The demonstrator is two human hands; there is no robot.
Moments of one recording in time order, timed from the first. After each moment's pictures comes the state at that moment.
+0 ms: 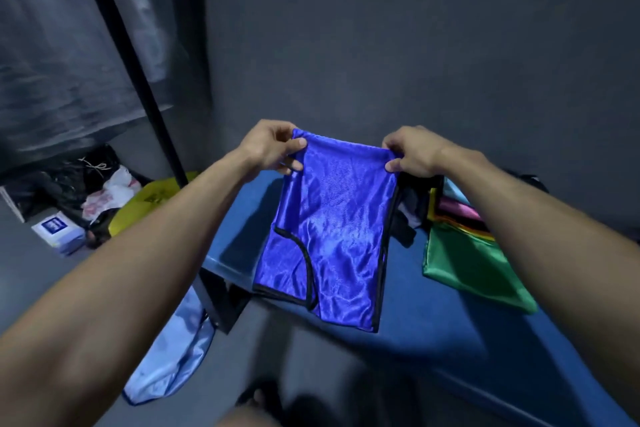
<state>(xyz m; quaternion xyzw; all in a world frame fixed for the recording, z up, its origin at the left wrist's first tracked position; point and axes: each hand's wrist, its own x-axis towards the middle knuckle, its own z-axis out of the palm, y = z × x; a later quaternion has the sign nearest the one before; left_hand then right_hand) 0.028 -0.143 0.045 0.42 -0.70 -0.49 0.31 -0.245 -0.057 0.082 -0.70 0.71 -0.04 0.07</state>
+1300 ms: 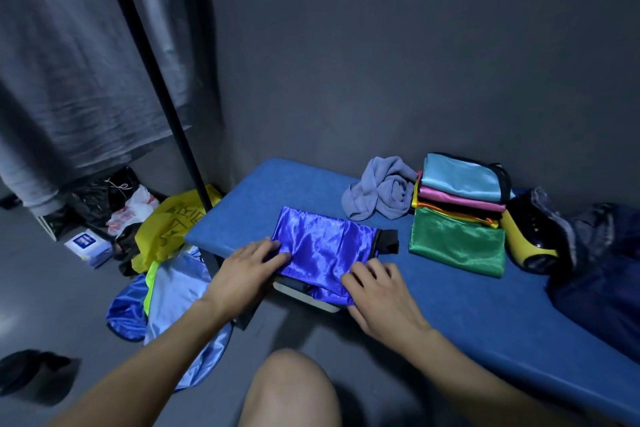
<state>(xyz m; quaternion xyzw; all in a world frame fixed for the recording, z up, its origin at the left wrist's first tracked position) 0.138 0.001 -0.101 0.32 -0.93 0.09 0.16 -0.129 0.153 -0.085 -0.78 0.59 -0.09 -0.20</state>
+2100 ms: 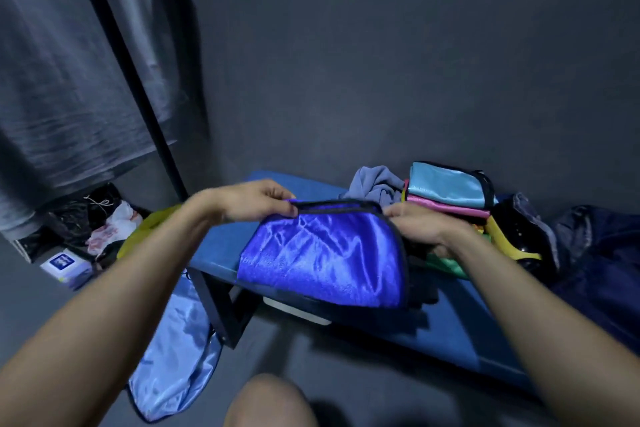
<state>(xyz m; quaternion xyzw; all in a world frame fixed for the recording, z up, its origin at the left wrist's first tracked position) 0.072 -0.043 0.077 0.30 -0.81 -0.50 0.03 -0.202 0.101 0.051 -0.48 0.65 -0.32 0.49</state>
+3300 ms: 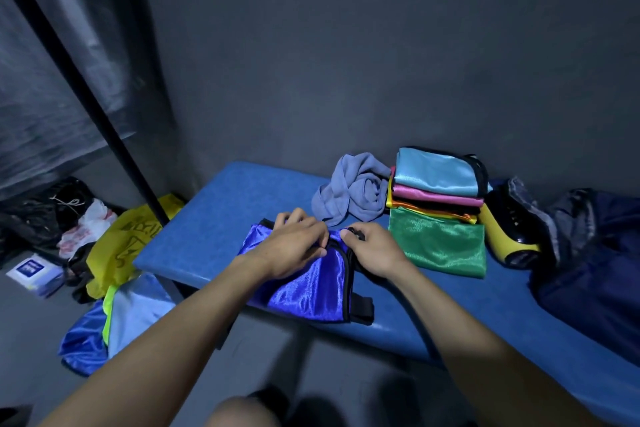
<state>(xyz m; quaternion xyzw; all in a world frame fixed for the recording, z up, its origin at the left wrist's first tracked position) -0.012 -0.030 -0.048 0.22 -0.96 -0.10 0.11 -0.199 0.062 -0.063 -0.51 0.74 -0.35 0.27</state>
